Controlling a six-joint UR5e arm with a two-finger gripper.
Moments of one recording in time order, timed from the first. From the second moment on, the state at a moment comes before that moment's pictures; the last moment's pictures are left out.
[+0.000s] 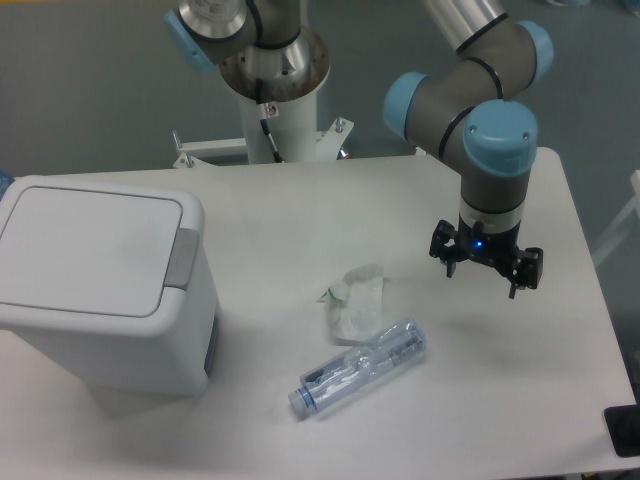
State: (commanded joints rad) arm 2.67 -1.96 -1.61 -0.92 1.59 1.18
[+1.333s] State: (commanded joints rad) arm 2.60 -1.83 -1.60 -0.94 1.42 0.83
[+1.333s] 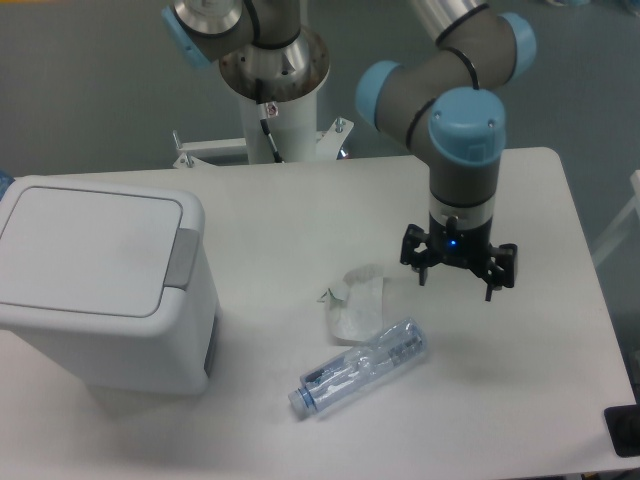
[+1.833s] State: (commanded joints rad) arm 2.48 -1.80 -1.48 -0.94 1.27 0.51
